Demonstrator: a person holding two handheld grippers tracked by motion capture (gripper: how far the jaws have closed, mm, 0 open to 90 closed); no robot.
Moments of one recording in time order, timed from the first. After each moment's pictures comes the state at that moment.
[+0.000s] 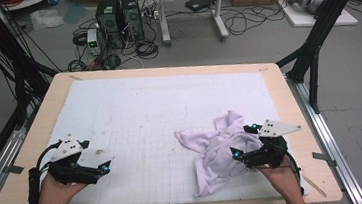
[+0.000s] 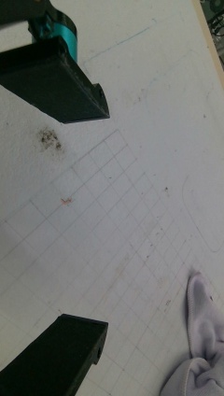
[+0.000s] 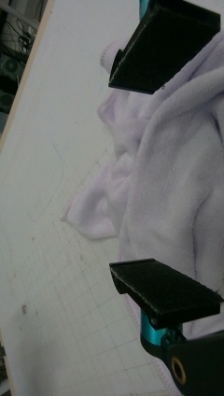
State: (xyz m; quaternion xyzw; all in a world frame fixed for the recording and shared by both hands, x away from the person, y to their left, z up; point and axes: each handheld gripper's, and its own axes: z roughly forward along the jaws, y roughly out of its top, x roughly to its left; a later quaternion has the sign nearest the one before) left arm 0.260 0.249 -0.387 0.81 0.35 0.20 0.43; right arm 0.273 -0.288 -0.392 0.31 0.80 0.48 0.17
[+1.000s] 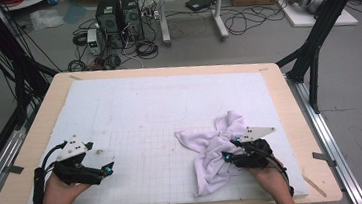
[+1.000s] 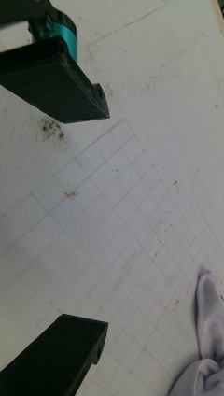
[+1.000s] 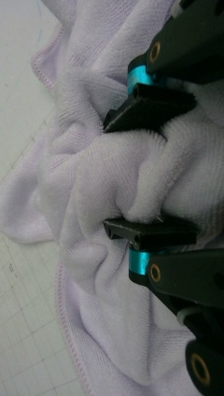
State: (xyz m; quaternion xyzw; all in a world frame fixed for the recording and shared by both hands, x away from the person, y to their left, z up) left arm 0.263 0.244 -0.396 0.81 0.35 0.19 0.42; right arm 0.285 -0.265 -0.428 0.32 0.85 0.39 0.14
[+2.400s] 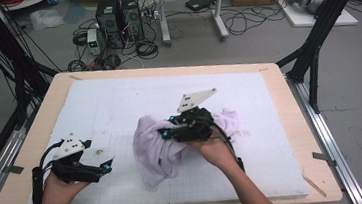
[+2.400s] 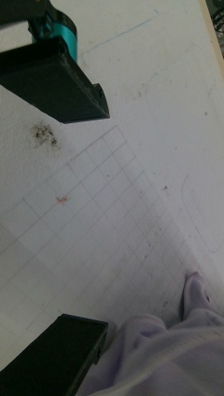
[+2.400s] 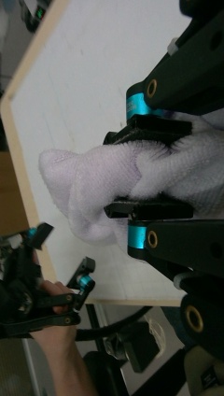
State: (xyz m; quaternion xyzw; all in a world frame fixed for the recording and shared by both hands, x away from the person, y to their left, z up) left arm 0.265 0.248 -0.392 0.80 0.35 0.20 0.44; right arm 0.323 -0.105 -0.328 0.18 0.85 0.50 0.03
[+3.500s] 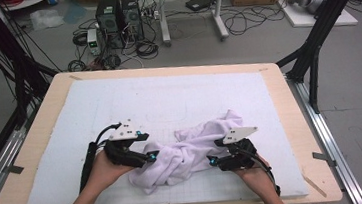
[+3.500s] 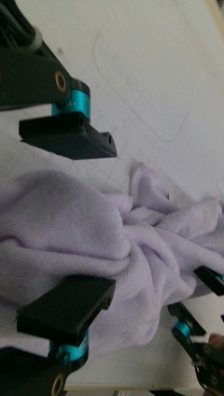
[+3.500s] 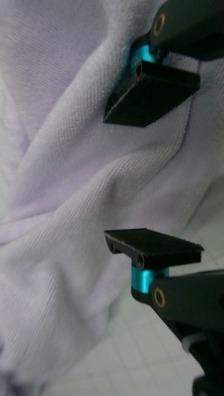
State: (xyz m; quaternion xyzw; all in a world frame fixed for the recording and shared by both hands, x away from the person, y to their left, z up) left arm 0.310 0.125 -0.390 0.86 0.21 0.08 0.46; right arm 0.290 -0.222 -0.427 0.27 0.87 0.40 0.12
